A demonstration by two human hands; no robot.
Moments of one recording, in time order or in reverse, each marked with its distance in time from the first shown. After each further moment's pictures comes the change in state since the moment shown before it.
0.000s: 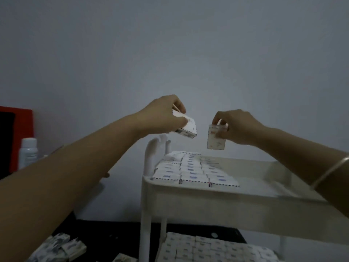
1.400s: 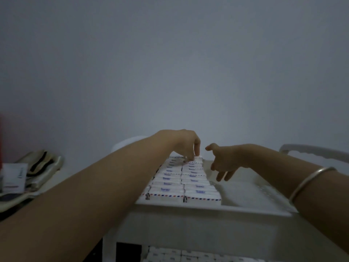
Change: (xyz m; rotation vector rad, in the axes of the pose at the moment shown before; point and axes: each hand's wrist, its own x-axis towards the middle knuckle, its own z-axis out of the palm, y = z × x) left_hand 0.098 -0.010 0.124 0.468 -0.523 0.068; right_hand 0.000 0.029 0.065 0.455 -0.611 0.341
